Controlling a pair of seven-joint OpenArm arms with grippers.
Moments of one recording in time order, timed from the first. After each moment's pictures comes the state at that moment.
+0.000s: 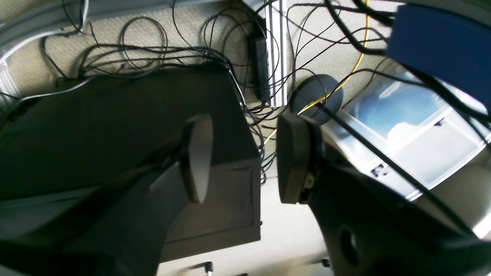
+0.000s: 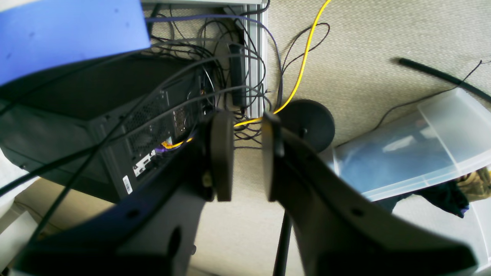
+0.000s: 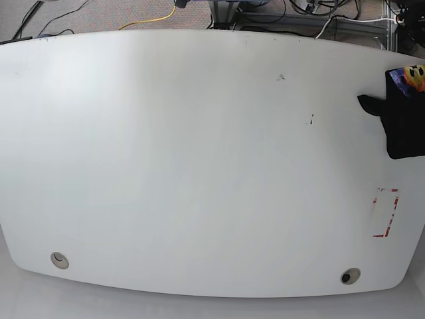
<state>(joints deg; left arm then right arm) 35.0 -6.5 -10.8 59.7 0.7 -25.9 19.3 -37.0 2.1 26.5 49.0 -8.4 39.9 -6.6</state>
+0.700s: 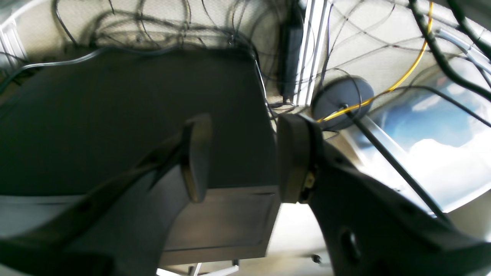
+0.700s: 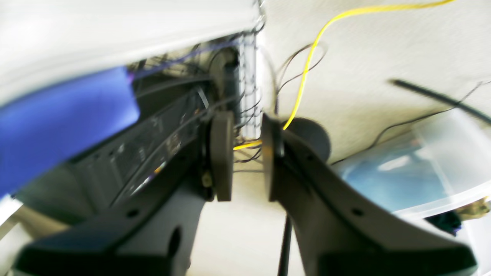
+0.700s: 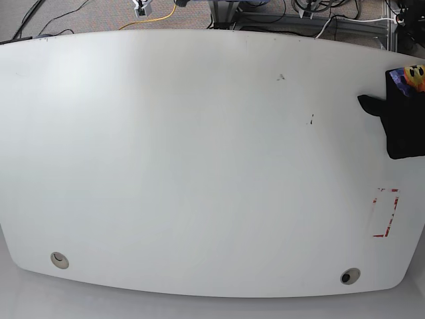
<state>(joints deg) 14.0 -7.3 -10.8 18.4 8.8 -15.8 3.3 -23.2 2.2 26.6 33.9 -14.7 32.2 -2.9</state>
